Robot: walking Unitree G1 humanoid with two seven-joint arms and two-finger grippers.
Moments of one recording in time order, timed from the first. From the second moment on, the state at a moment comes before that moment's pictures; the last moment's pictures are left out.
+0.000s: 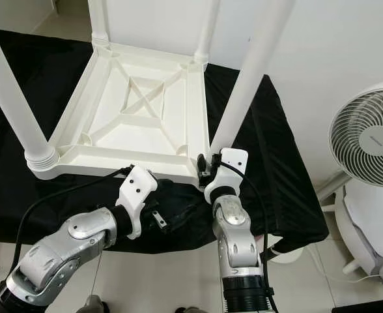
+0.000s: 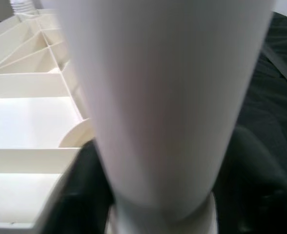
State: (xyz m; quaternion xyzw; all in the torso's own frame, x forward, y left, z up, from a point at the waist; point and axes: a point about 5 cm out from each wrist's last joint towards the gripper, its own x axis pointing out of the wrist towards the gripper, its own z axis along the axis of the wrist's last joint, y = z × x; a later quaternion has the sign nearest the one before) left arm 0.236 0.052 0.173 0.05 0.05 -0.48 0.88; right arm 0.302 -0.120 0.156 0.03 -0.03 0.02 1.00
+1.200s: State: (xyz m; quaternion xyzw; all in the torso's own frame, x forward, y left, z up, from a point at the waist) left arm 0.244 0.057 0.176 0.05 0.04 -0.46 0.88; right arm 0.340 -0.158 0.147 -0.07 -0.02 0.39 0.92
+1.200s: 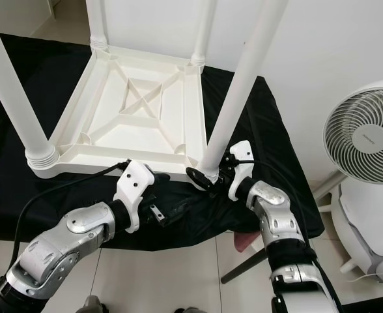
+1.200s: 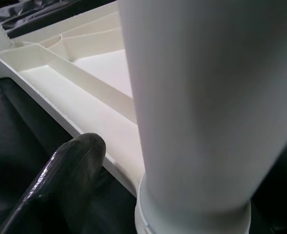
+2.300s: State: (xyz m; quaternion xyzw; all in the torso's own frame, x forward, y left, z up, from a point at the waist) left arm 0.242 0.052 0.175 0.05 0.04 -0.47 0.88; right arm 0.323 -0.135 0.144 0.03 -0.05 0.20 0.98
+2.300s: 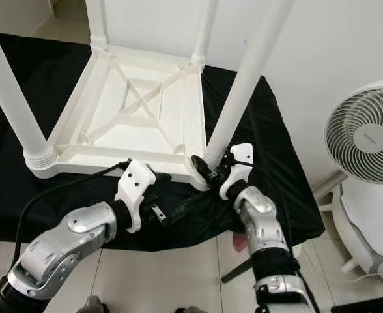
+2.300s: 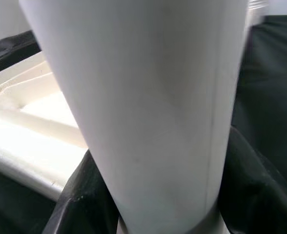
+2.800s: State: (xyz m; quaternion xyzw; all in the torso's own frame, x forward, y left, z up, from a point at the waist) left arm 0.238 0.052 0.165 0.05 0.06 -0.47 0.88; right arm 0.301 -0.115 0.149 0.04 -0.05 0.02 1.00
